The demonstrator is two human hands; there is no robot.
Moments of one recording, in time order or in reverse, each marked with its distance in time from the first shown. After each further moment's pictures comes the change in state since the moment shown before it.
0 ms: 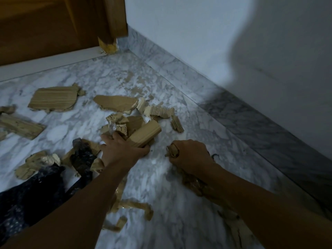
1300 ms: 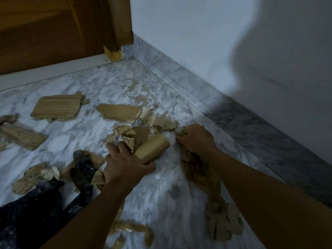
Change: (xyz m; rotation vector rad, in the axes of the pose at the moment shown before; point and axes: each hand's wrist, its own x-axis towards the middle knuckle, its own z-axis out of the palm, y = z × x) left_hand 0.000 -0.004 0.004 0.091 0.021 0.115; right_hand 0.090 0.034 -0.005 0.228 0.159 0.301
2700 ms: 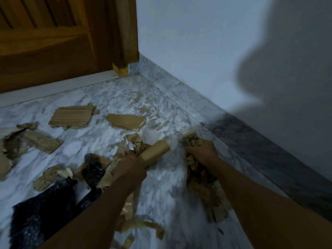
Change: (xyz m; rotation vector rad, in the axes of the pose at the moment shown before) left_hand -0.006 0.003 -0.018 -0.128 -0.072 0.042; right_hand -0.043 0.009 -0.021 0.535 0.009 0.323
